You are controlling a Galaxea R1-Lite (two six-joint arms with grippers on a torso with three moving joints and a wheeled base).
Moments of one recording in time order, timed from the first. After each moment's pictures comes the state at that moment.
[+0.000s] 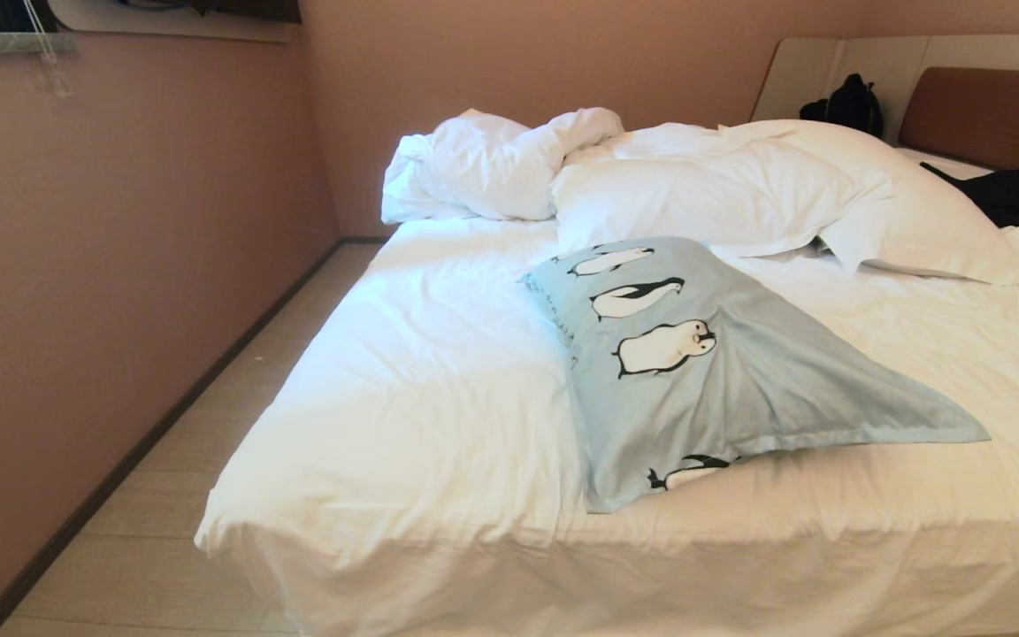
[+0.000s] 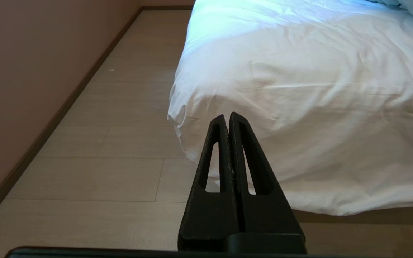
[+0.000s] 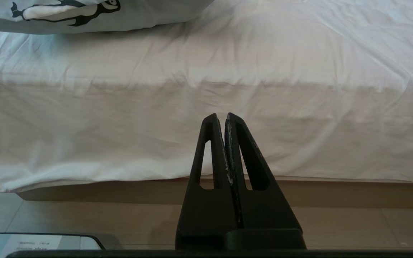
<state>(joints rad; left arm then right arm) 0.00 0.00 0.00 0.00 0.00 0.00 -0.01 0.00 -0.04 0.09 0.02 -0.06</state>
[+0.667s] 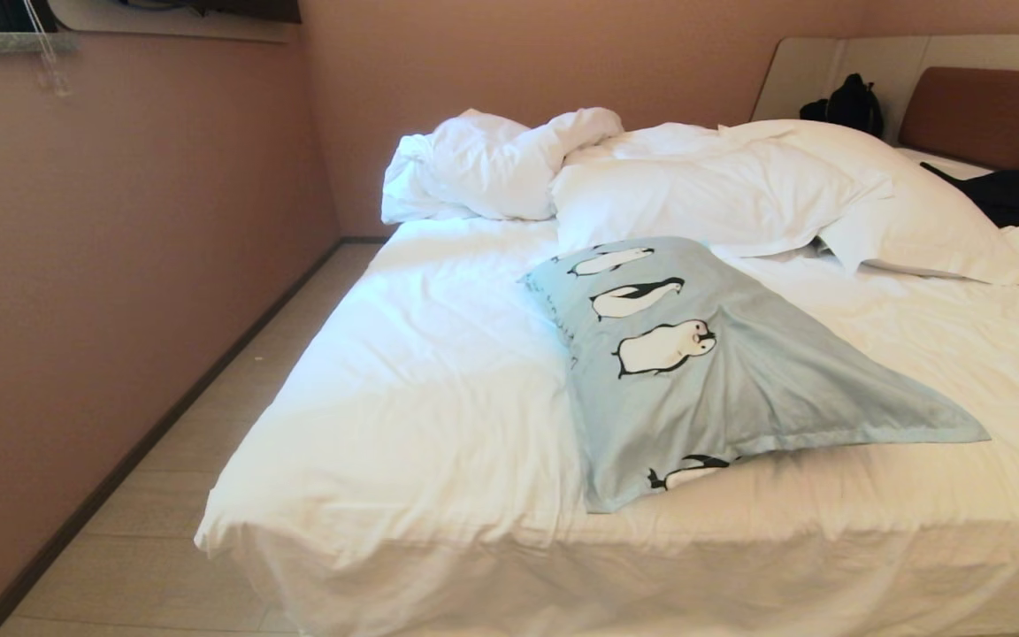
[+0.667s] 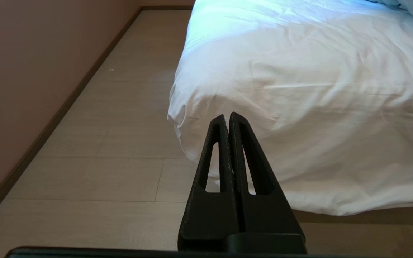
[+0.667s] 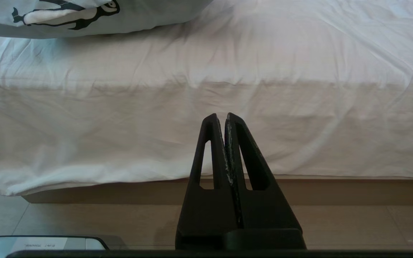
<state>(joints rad) 0.00 0.00 0.00 0.00 0.00 0.00 -0.01 0.00 -0.04 0.09 0.01 -0.04</state>
